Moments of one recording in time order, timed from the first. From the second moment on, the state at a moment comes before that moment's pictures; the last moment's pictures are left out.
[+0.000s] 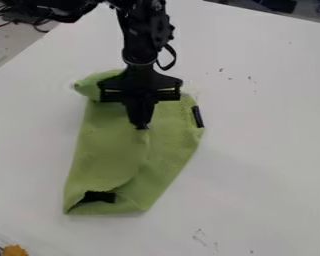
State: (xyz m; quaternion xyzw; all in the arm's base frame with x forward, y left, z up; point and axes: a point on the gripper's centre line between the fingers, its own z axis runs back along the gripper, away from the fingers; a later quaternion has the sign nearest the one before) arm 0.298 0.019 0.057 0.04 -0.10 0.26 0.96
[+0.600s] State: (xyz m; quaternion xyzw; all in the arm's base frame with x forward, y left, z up) arm 0.239 0.119 0.083 0.08 -0.12 0.32 0.94
